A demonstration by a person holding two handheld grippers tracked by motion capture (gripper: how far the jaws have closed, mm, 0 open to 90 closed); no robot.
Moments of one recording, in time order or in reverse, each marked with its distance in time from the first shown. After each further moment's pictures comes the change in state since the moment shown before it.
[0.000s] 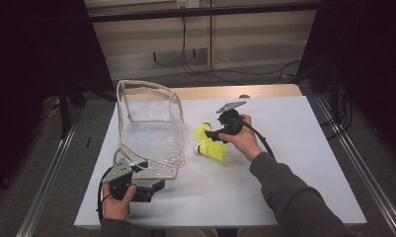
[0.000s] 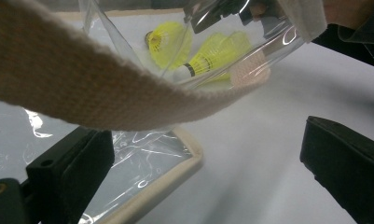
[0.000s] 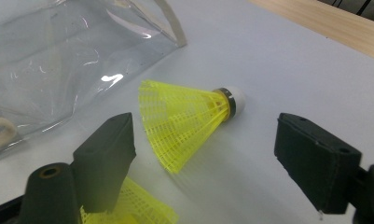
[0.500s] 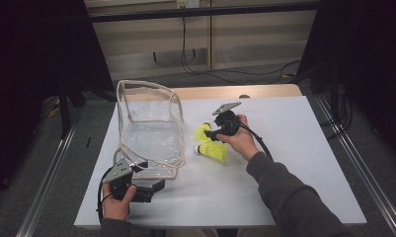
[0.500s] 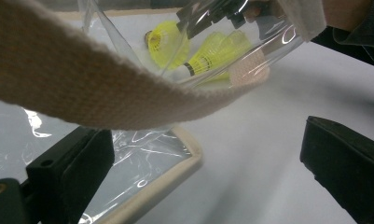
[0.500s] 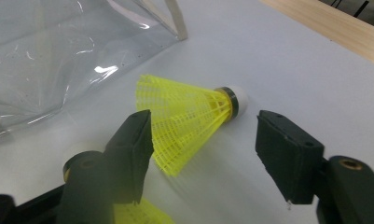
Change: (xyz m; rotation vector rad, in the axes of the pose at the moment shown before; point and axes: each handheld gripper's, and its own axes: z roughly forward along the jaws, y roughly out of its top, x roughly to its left) left arm 0.000 0.000 0.000 0.000 -0.002 0.000; right arm 0.005 0.002 0.008 0.031 -0.020 -0.060
